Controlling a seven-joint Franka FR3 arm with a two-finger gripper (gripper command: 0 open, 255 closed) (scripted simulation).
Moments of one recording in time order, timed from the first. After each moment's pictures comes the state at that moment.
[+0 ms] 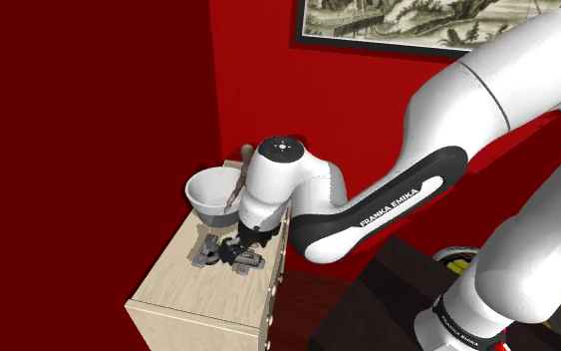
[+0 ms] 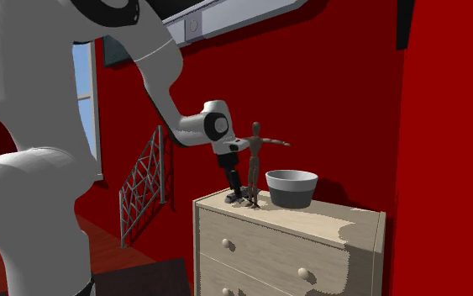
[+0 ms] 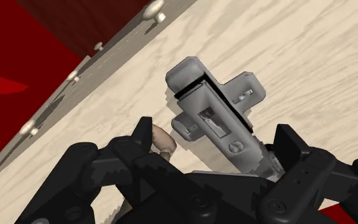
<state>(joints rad) -0.08 -0.03 0.68 -2.42 -0.19 2.61 0.87</state>
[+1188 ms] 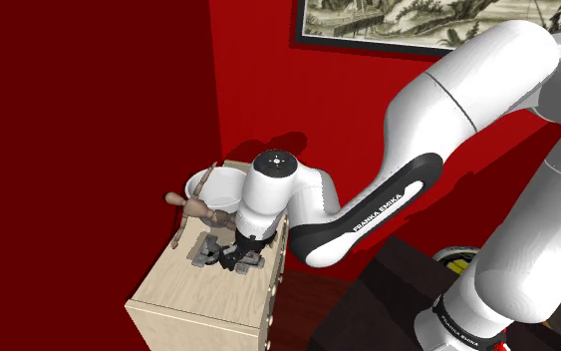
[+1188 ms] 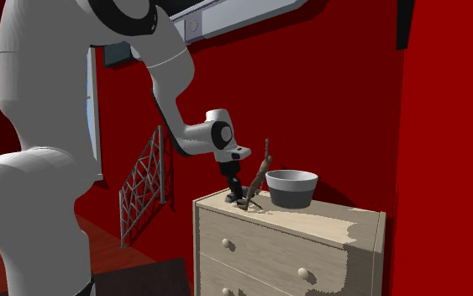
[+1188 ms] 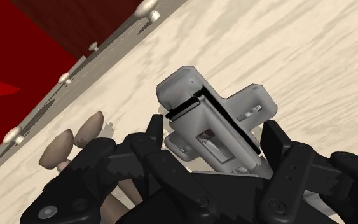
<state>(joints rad) -0.08 0.07 0.67 -2.41 -0.34 2.66 0.99</state>
